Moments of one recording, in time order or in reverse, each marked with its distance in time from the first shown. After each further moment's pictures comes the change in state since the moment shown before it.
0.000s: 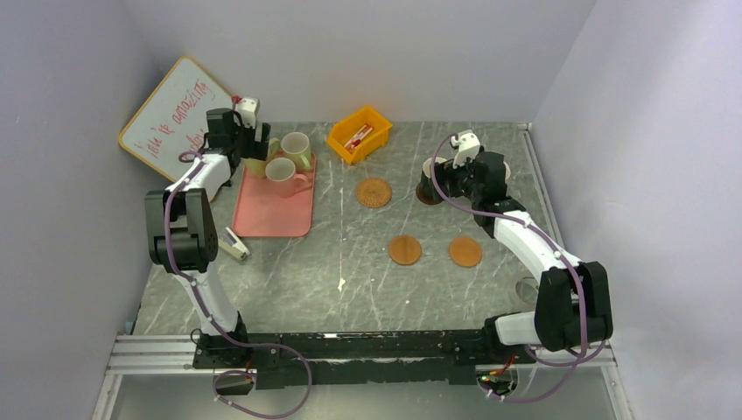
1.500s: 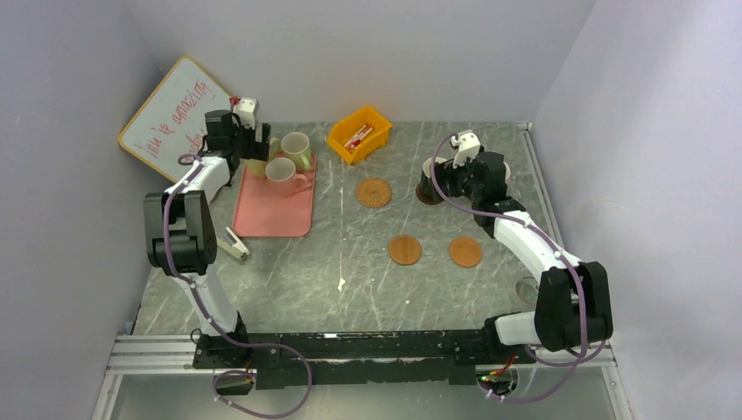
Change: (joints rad) left arm 0.006 -0.024 -0.036 0.036 0.051 -0.040; right arm 0.000 0.000 0.000 0.002 0.000 0.000
